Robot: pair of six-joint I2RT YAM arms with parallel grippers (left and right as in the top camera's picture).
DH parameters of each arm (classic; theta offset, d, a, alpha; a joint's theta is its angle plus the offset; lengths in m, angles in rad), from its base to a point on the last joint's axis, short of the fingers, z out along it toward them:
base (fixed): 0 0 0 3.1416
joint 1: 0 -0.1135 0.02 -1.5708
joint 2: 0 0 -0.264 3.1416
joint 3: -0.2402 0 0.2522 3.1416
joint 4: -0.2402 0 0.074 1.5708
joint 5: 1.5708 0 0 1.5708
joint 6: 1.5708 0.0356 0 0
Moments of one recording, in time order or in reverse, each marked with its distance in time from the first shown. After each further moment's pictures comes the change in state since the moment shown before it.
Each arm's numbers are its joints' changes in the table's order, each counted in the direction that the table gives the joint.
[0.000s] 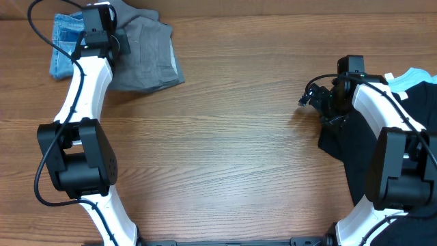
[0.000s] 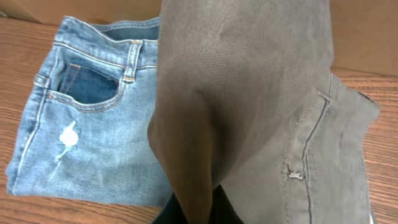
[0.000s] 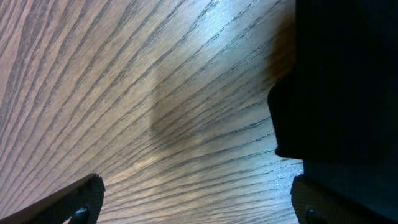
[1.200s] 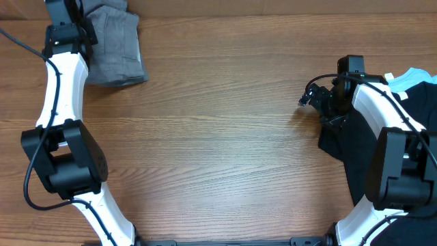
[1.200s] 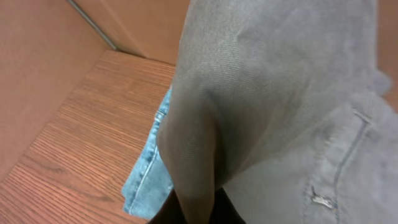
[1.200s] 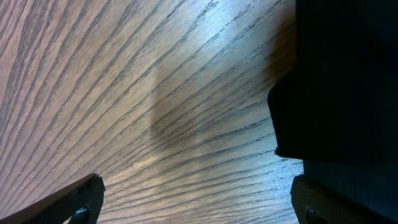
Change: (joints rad) left arm -0.126 -0.026 -0.107 0.023 -0.124 0.071; right arm 0.000 0.000 0.000 0.000 0.000 0.000
